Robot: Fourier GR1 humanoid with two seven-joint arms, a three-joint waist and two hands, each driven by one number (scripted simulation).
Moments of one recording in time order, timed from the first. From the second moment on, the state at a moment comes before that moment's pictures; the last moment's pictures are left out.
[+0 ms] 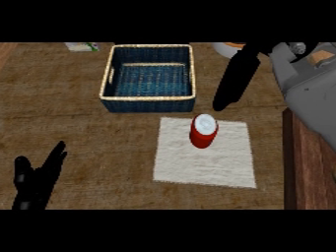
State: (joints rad) left arm 0.14 0.45 -0.25 -1.45 0.35 0.25 0.17; right arm -1.13 -0.49 0.43 -1.44 0.01 0.39 1.12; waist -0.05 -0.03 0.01
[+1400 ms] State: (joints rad) left arm 0.11 0.41 -0.22 -1.42 0.30 0.20 0.15; right arm -0.76 -0.44 0.58 -1.59 0.20 0.27 1.10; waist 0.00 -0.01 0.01
